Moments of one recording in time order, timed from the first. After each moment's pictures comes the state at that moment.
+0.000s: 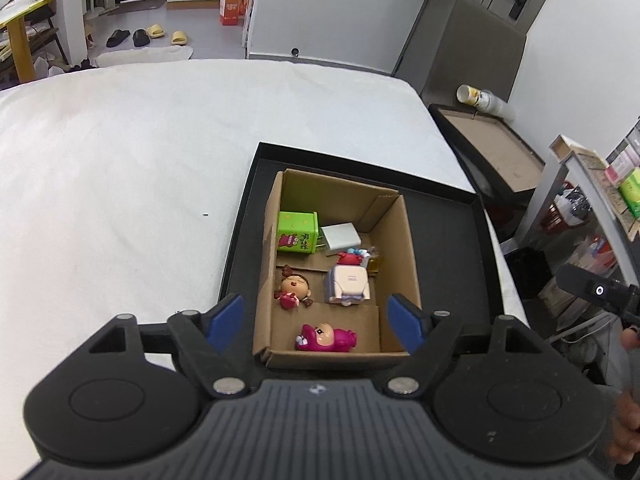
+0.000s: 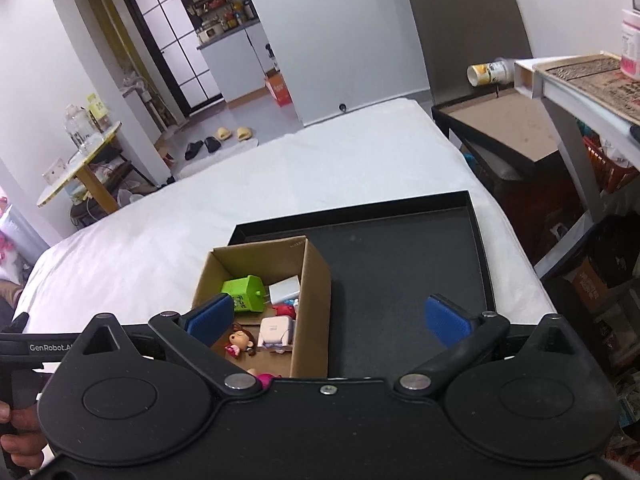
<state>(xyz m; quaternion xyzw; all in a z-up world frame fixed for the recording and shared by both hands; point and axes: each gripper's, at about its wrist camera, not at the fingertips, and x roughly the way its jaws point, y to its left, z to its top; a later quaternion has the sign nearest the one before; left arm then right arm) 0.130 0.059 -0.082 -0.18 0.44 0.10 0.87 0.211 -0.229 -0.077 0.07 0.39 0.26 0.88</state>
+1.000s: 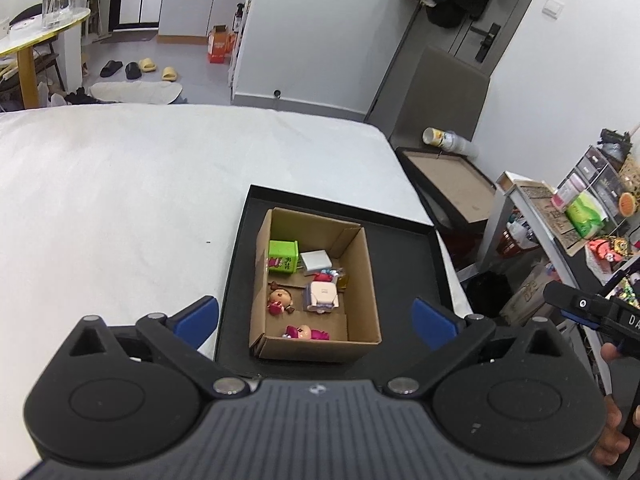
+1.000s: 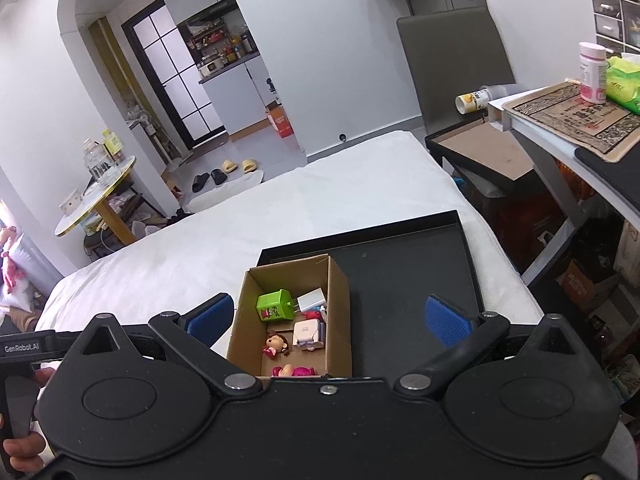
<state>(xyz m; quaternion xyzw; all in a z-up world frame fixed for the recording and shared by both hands) 0.060 0.058 -0.012 -0.19 0.38 0.07 0.90 0.157 -0.251 -0.025 0.10 0.36 0.24 0.89</state>
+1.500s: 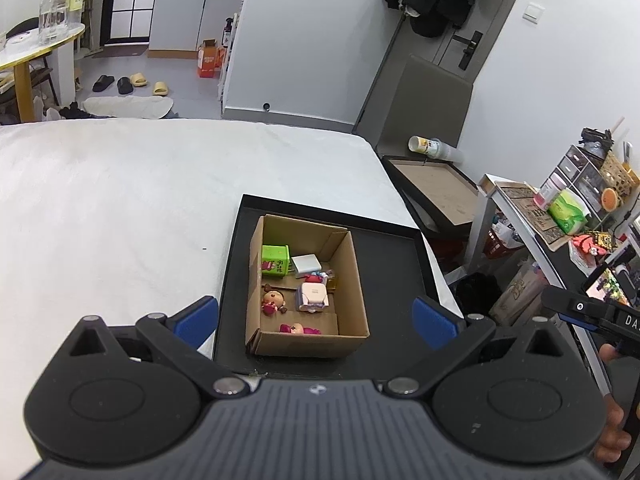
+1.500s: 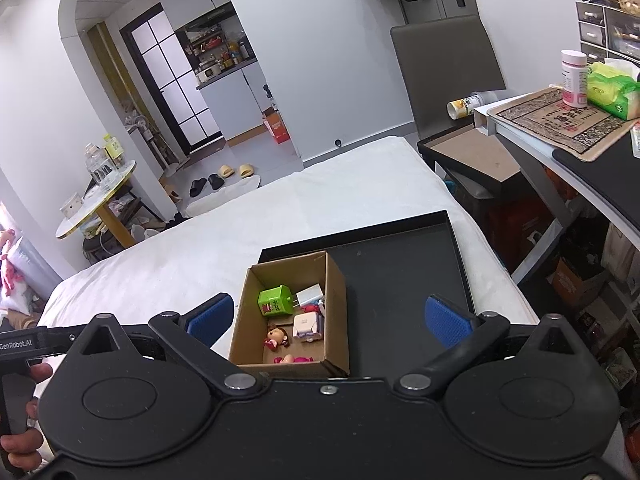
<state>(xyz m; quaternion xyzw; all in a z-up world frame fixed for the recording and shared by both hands) 0.033 0.050 0.001 -0.18 0.36 0.06 0.91 0.132 -0.264 -0.015 0.10 0.36 0.24 0.90</state>
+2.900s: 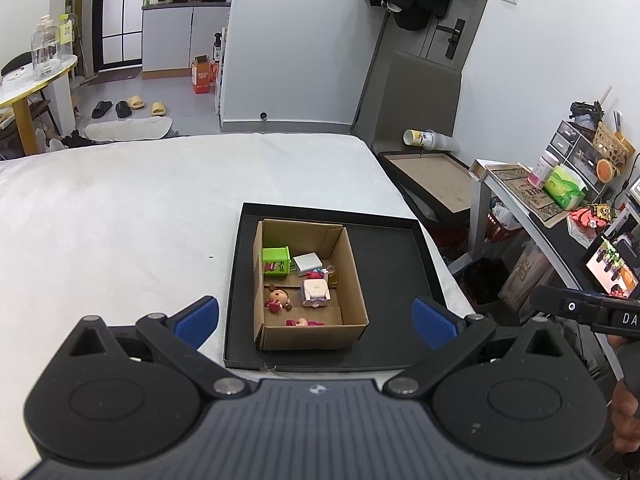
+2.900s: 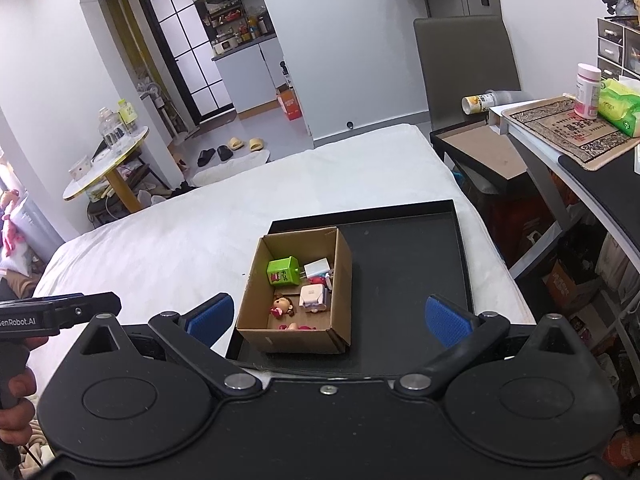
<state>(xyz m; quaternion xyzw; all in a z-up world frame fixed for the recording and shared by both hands) 0.017 0.024 0.021 -0.13 0.36 0.06 0.92 0.112 -0.258 -0.001 0.05 0.37 0.26 0.89</state>
